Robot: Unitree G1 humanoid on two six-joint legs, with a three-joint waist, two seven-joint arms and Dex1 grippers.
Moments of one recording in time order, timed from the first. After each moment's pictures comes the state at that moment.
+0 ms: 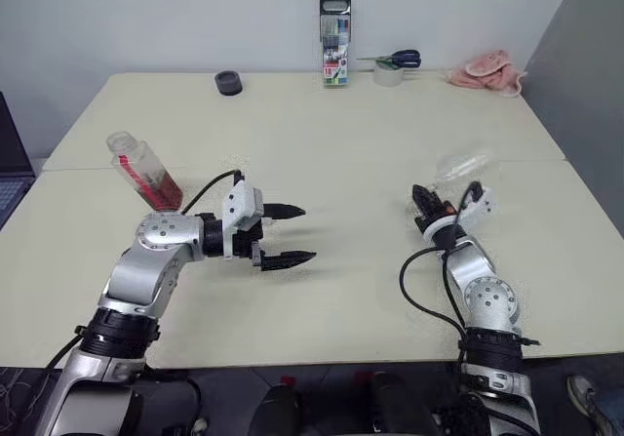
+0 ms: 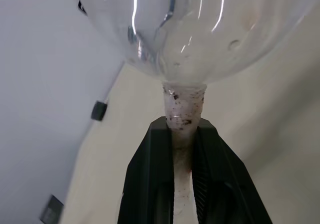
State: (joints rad) left arm -0.42 0.67 -0.09 -0.01 -0.41 0.29 -1.15; right arm -0.38 -0.06 -0.20 -0.03 0.76 0.50 0.02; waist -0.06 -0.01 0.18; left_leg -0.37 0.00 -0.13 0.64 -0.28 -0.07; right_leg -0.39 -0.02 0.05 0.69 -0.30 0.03
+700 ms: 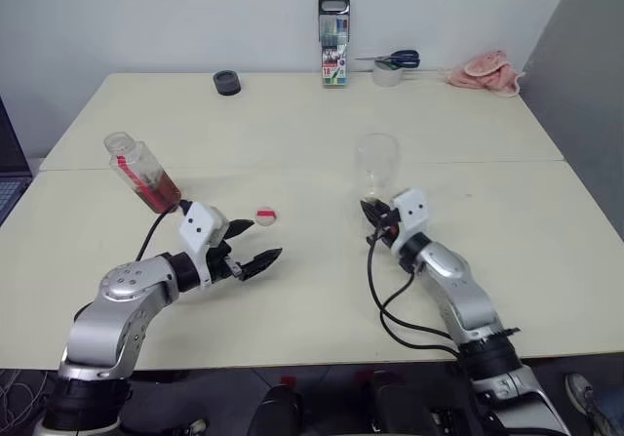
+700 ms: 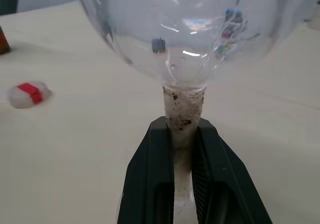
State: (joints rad) left arm -0.09 0.64 0.16 -0.29 -0.45 0.54 -0.73; right arm -0.45 -0.14 0.18 0.15 0.18 0.09 0.37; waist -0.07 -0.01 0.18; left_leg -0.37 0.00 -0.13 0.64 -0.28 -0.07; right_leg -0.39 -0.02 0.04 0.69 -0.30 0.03
